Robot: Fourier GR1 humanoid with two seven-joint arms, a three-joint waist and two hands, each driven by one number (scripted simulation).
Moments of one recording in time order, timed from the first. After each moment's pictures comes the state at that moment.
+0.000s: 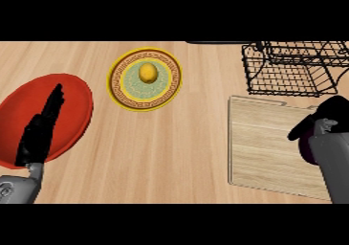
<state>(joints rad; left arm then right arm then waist) -0.14 0.45 -0.15 -1.43 0.05 0.28 0.03 -0.43 -0.35 -0.04 -1.30 0.92 0.25 1.24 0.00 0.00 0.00</state>
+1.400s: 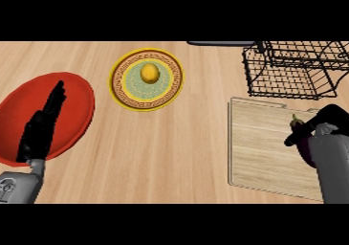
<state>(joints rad) -0.16 0.42 -0.11 -1.42 0.01 0.23 0.03 -0.42 -0.26 -0.23 -1.21 1.02 0.37 1.08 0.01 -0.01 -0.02</state>
